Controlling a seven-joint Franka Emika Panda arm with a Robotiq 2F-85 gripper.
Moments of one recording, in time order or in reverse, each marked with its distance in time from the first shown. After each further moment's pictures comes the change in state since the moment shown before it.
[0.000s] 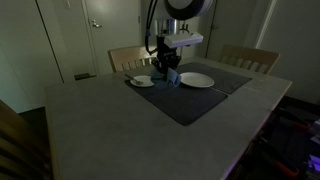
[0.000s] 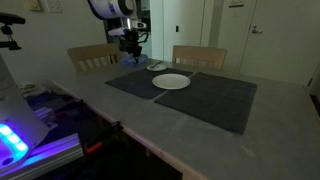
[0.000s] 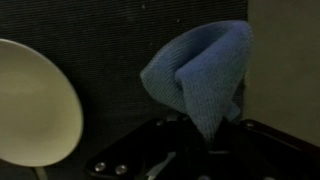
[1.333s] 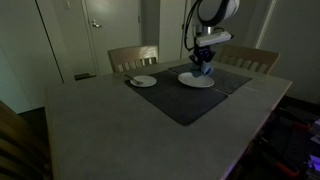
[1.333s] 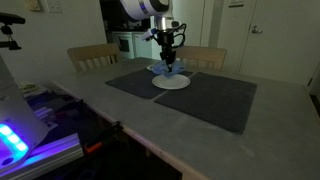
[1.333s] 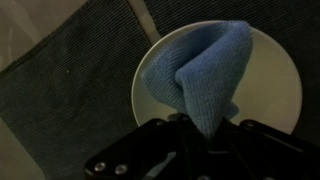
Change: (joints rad) arm -0.217 -0.019 -0.173 -0.060 -0.100 -0.022 0.103
